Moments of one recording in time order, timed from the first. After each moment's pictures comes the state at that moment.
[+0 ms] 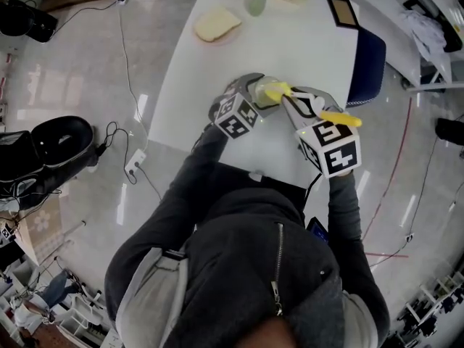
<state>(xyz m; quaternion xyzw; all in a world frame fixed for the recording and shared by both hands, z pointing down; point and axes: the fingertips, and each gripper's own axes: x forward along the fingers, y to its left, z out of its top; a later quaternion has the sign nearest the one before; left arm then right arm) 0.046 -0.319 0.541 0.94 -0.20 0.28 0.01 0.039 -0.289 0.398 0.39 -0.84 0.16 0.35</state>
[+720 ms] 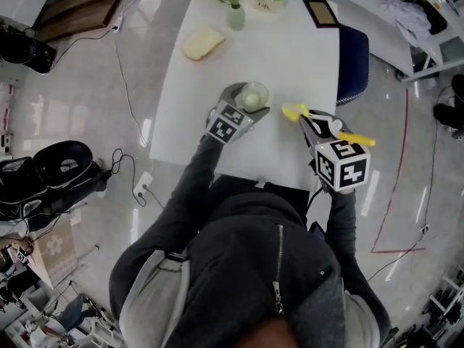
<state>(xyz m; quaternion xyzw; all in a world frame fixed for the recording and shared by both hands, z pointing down) 0.048 -0.331 0.534 0.94 -0.23 0.25 0.10 0.124 -0.247 0.405 0.49 -0.79 0.24 0.28</state>
